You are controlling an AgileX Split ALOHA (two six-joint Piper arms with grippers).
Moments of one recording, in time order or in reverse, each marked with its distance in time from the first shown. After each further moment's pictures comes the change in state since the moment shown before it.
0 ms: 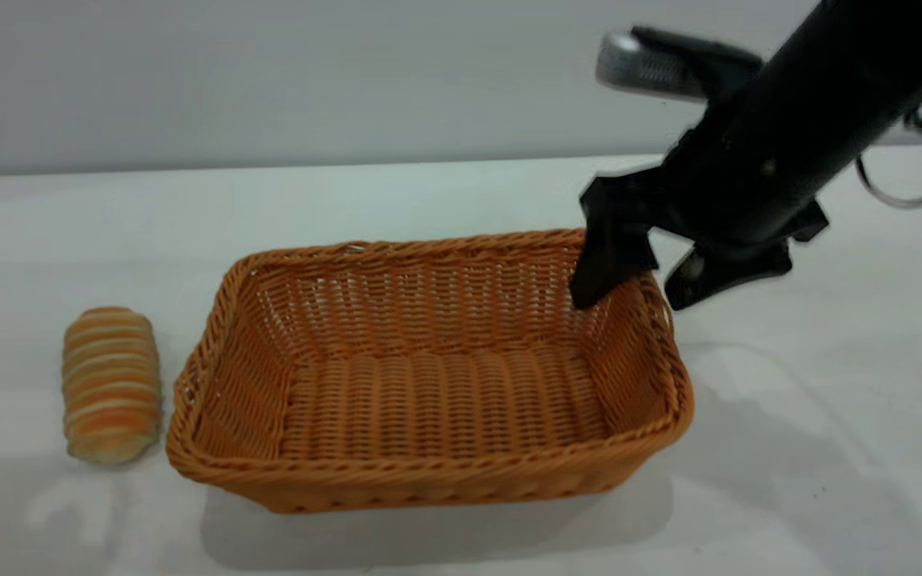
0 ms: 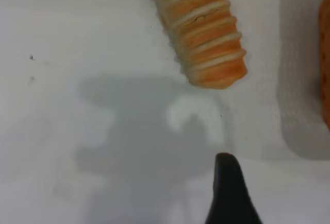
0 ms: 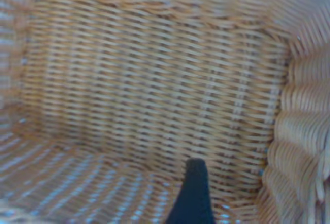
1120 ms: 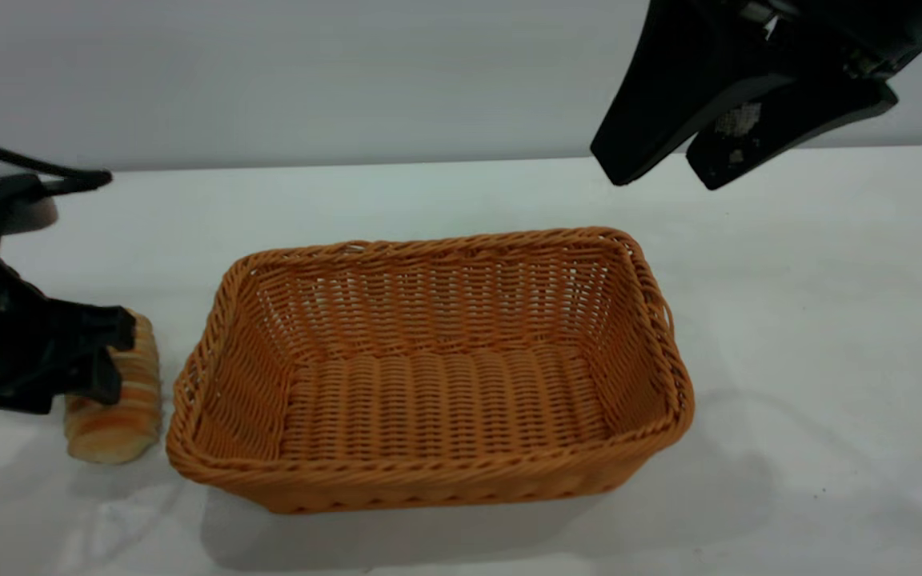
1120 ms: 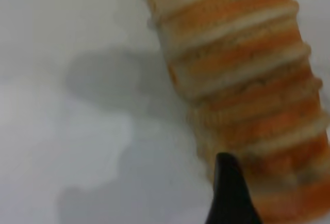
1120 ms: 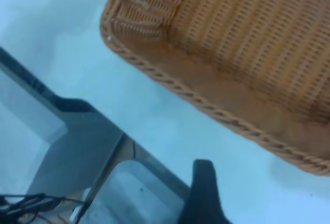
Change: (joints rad) left arm 0.000 0.656 -0.016 0.001 -0.668 -0.049; right arm 0.002 -0.392 0.002 -0.085 0.431 -0.002
